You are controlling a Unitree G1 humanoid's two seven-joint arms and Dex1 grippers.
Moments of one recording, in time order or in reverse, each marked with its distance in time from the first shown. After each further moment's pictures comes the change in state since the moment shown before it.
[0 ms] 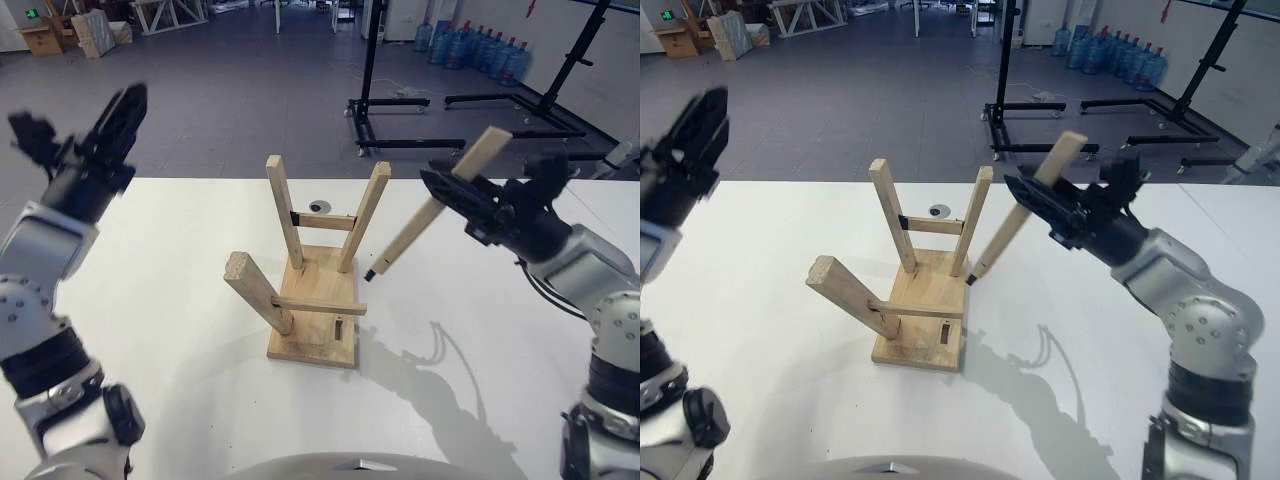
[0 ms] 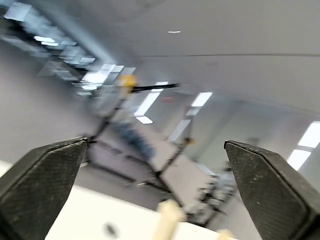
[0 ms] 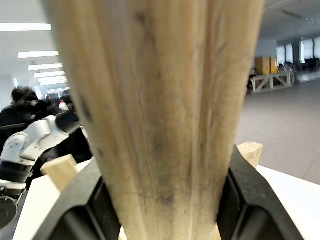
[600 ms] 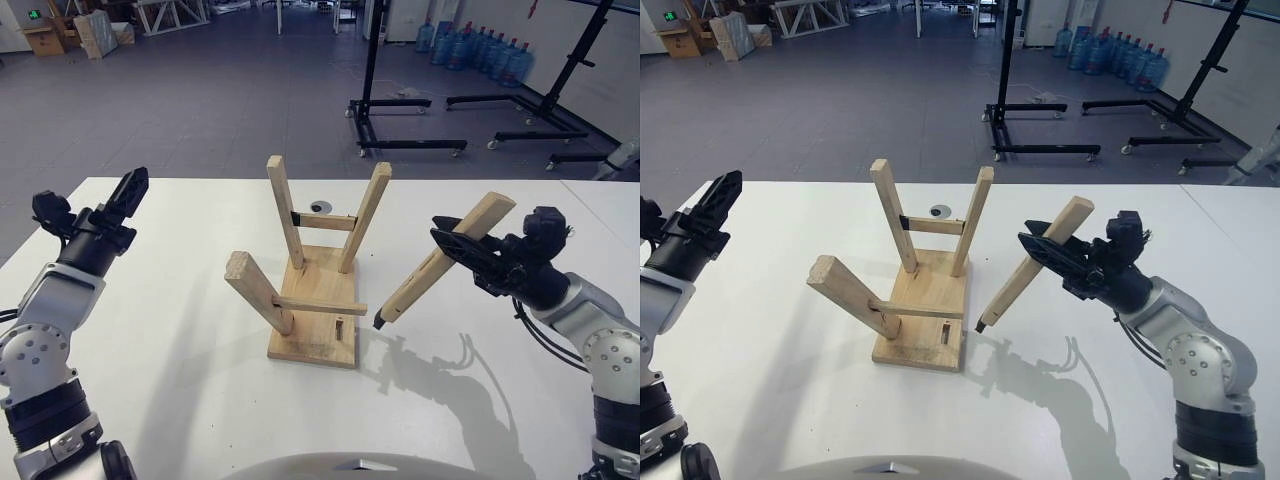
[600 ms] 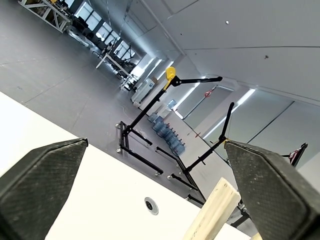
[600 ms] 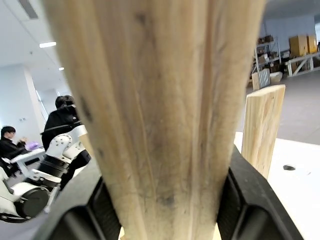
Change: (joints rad) left arm 0.123 -0.042 -0.035 0.039 0.100 -0.070 -0.063; right arm 0.105 0.051 0.050 0.155 -0.070 -0.121 0.282
